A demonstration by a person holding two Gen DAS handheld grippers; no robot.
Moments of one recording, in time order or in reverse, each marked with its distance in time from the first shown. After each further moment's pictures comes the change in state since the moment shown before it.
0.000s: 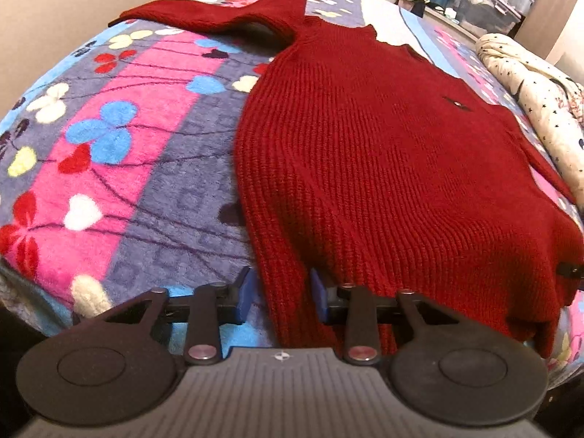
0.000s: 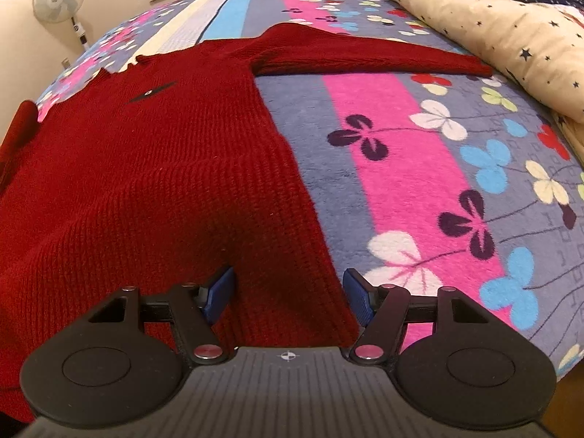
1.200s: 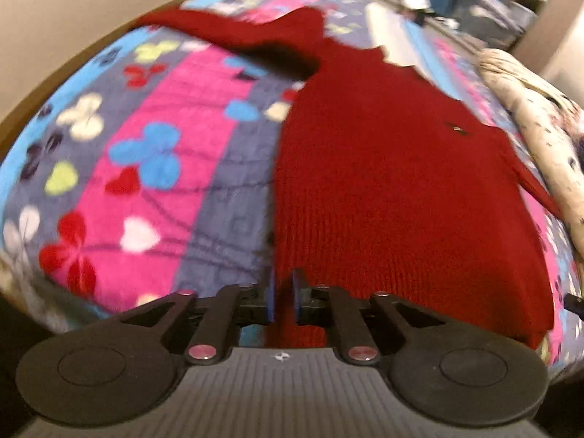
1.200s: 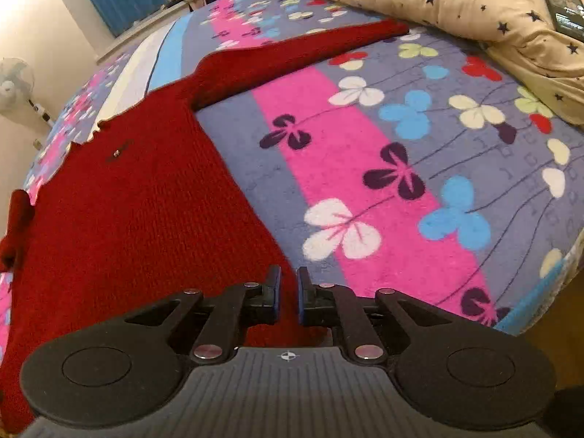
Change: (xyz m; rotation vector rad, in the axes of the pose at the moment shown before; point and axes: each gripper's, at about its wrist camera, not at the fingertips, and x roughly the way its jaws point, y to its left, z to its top) left arm -0.035 0.039 0.027 -0.057 0.022 -0.019; right arm -0.049 -0.049 -0.004 0.293 -0.044 0.031
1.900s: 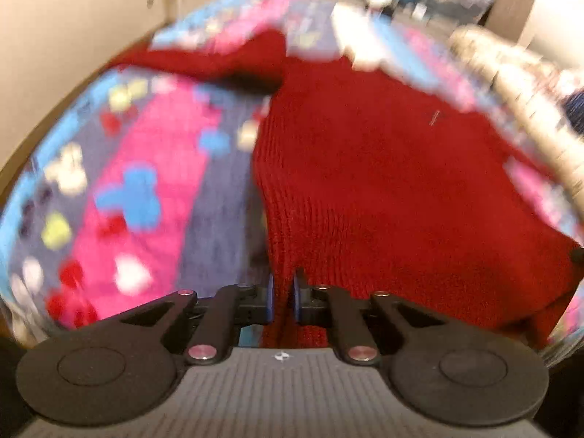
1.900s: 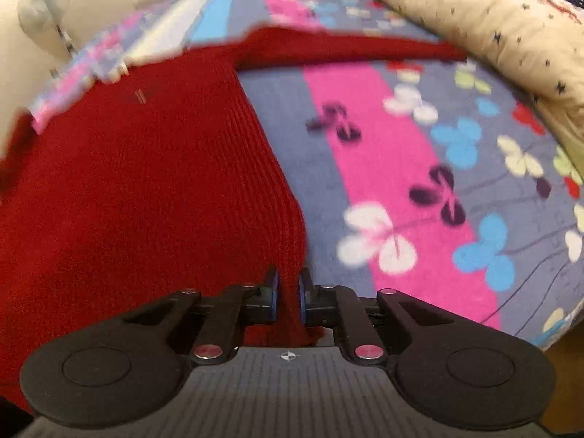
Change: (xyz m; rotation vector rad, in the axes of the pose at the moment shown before) left arm -0.031 -0.018 0.006 0.180 -0.106 -0.022; right arm -0.008 0.039 -0.001 -0.196 -0.007 -0.003
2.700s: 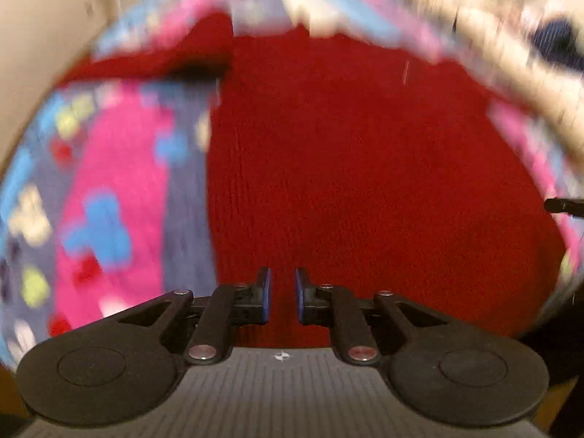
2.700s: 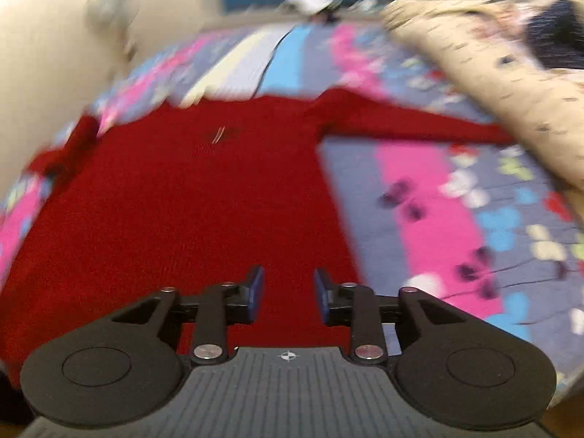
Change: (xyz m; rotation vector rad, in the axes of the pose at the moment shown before) left arm 0.065 -0.026 0.022 0.224 0.233 -0.012; right arm 0.028 0.061 -0.019 -0.261 0.071 0.021
